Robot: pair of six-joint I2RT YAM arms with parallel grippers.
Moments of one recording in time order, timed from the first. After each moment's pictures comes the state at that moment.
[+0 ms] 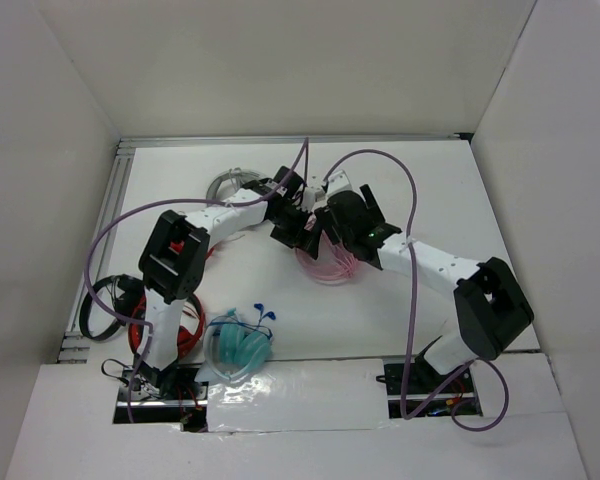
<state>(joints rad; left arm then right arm) -0.58 2.08 1.63 -0.67 0.41 -0.11 0.64 1.50 0.95 -0.09 0.55 -0.11</state>
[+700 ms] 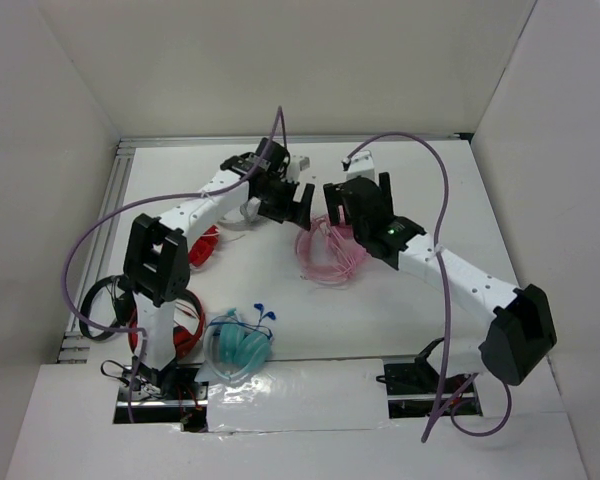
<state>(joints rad) -0.52 2.00 1.75 -0.79 0.35 -0.20 0.65 1.34 1.06 -0.22 0.59 0.10</state>
